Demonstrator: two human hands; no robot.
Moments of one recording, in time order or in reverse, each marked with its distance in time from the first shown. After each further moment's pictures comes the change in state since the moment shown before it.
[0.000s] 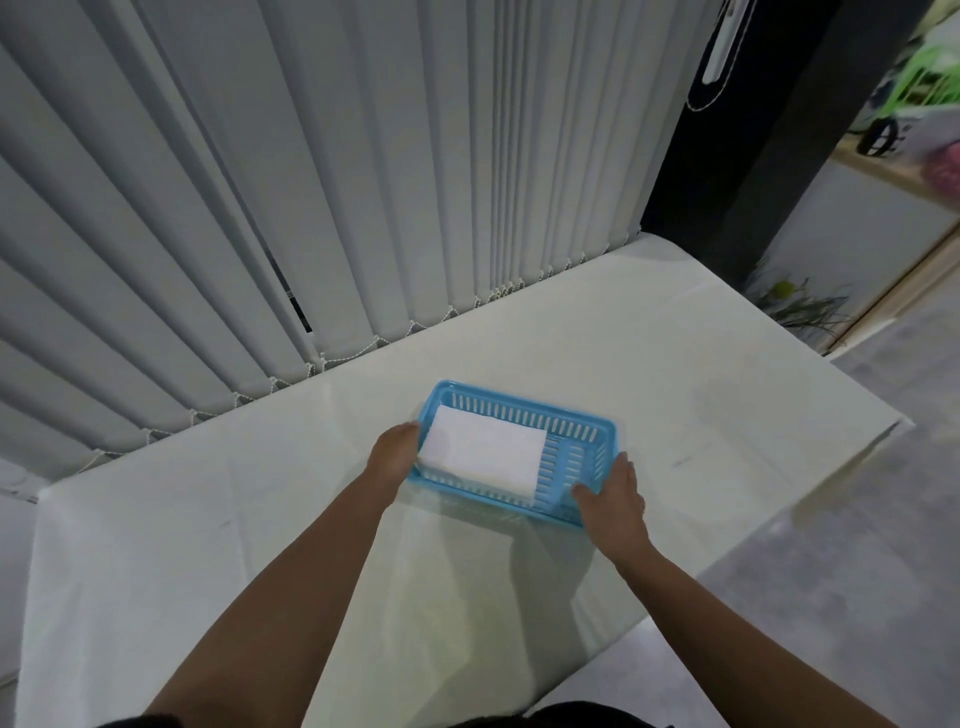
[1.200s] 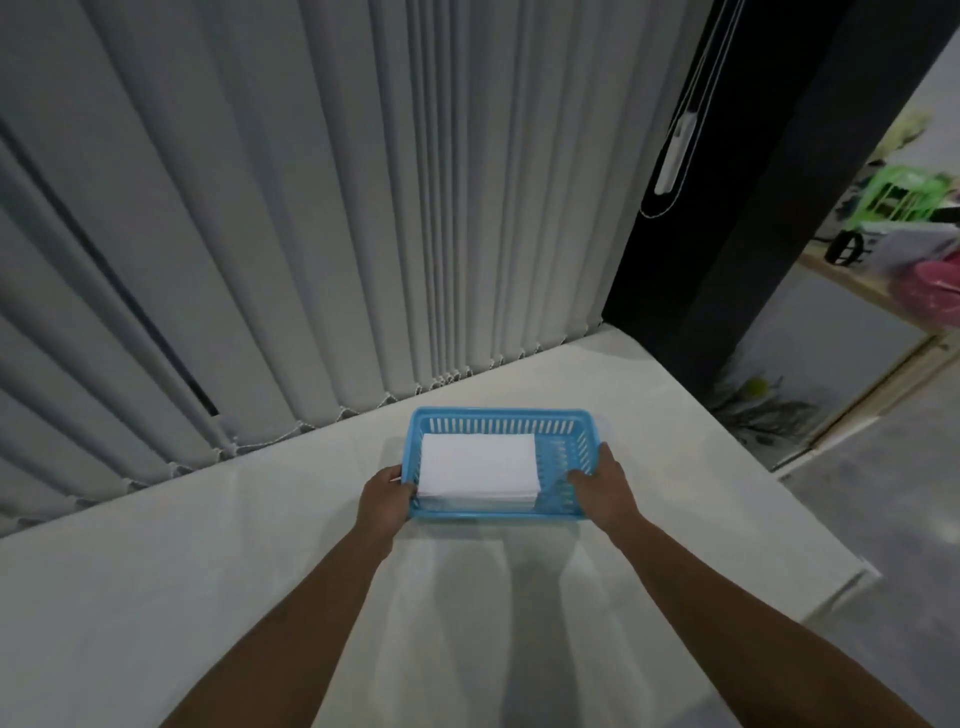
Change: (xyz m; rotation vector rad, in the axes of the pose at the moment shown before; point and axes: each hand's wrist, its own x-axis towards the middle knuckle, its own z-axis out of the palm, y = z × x) left_hand 0.057 0.106 0.098 -0.367 0.102 -0.067; right_hand 0.209 -0.049 -0.117 0.102 0.011 -0.174
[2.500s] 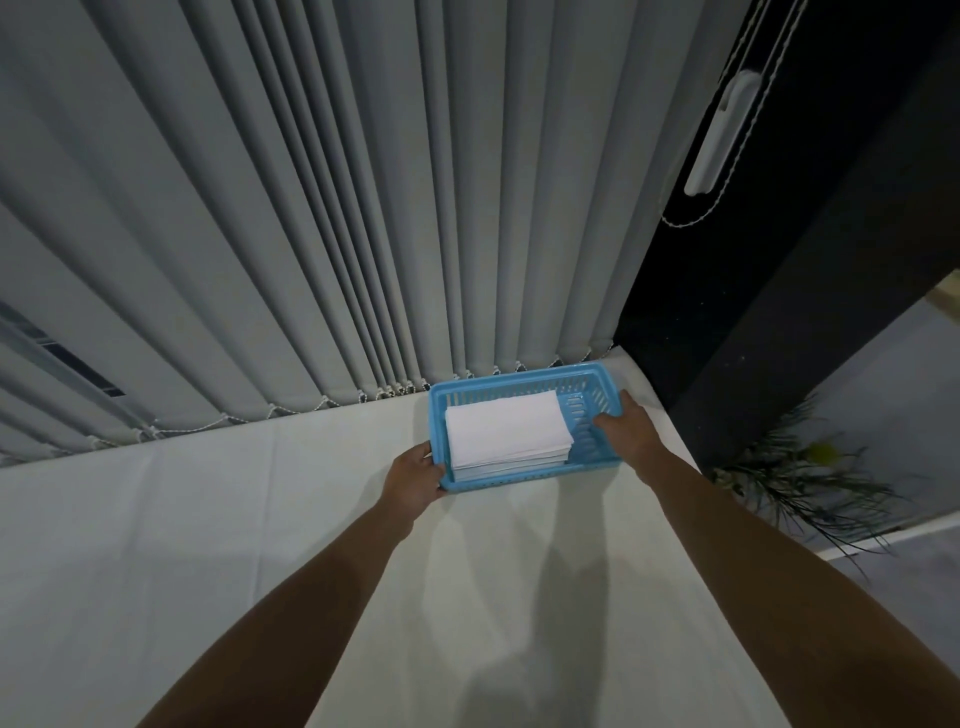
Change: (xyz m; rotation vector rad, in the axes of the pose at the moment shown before) left_hand 0.059 0.072 0.179 -0.171 0.043 -0.084; right_hand 0.242 -0.026 -0.095 -0.136 -0.256 -0.020
